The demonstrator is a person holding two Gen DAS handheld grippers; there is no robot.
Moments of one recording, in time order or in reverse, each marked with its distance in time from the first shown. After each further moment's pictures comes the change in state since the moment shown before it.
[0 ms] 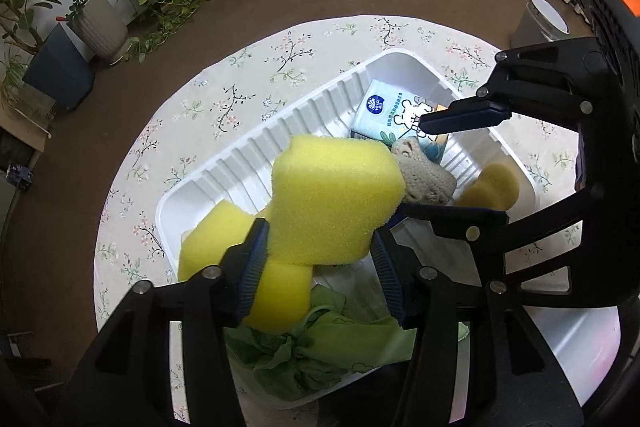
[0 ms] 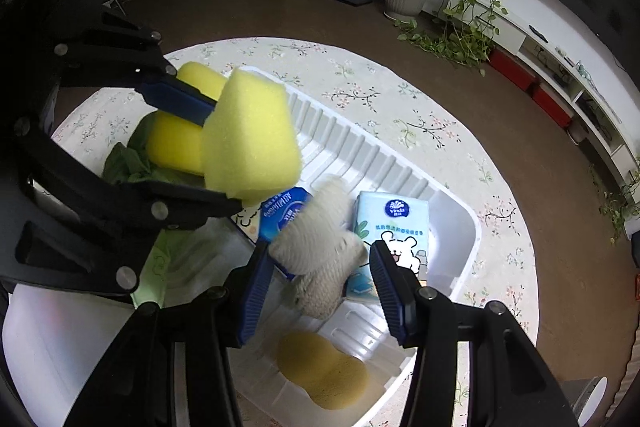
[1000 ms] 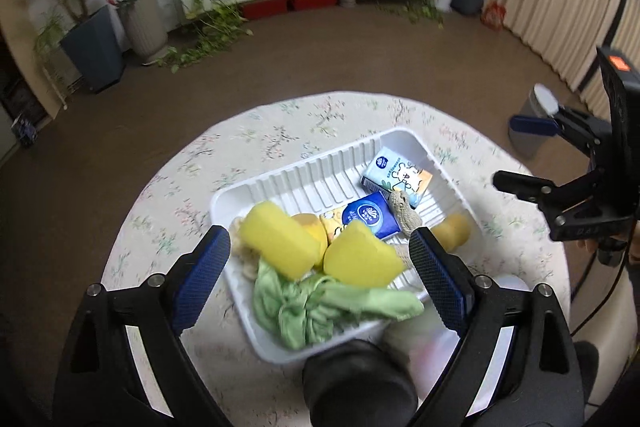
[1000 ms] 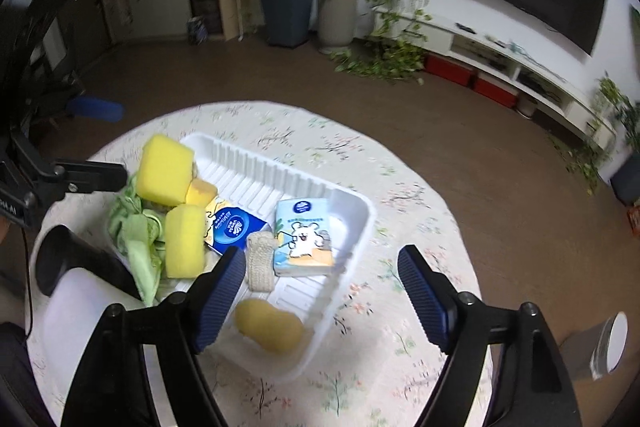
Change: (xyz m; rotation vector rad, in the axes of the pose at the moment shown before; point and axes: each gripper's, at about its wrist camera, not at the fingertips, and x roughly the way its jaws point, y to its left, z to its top) left arm -0.099 0.032 -0.041 -0.231 -0.241 -0.032; right arm -0.094 -0.045 -0.045 0.243 -0.197 -0.104
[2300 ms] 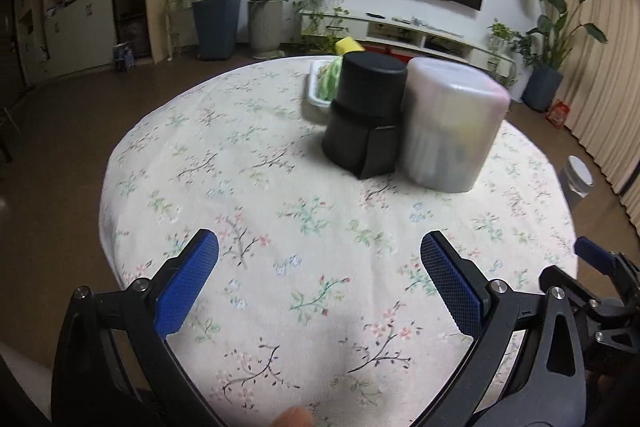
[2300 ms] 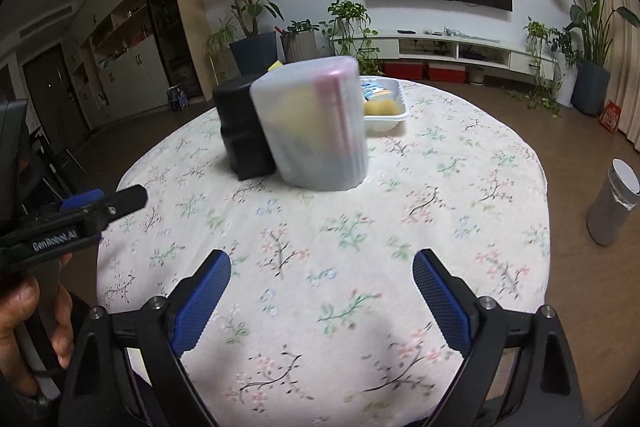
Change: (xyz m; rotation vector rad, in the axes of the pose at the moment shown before) left arm -0.091 -0.072 -0.311 -0.356 -0.255 0.243; right arm -0.127 0.192 -0.262 0.262 -0.198 -0.062
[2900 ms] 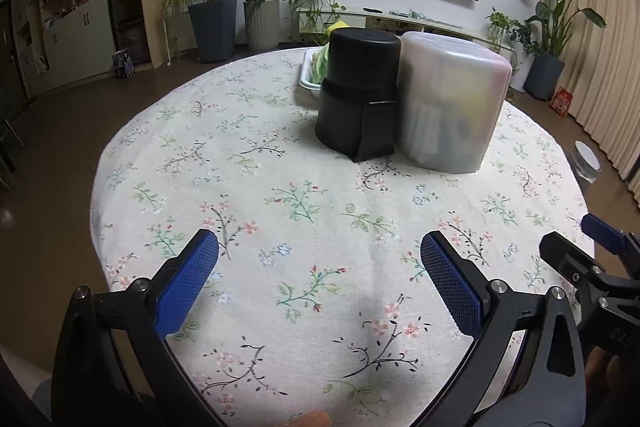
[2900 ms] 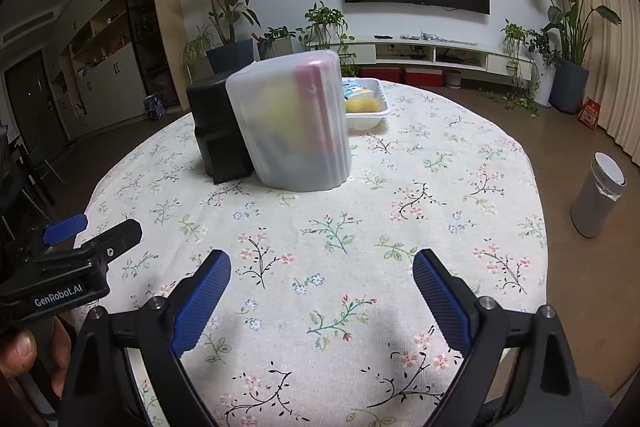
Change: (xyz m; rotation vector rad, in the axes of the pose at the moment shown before) left arm 0.013 -0.014 -0.016 0.046 -0.001 -0.001; right arm 0.018 -0.004 -0.006 0.034 -0.023 -0.074
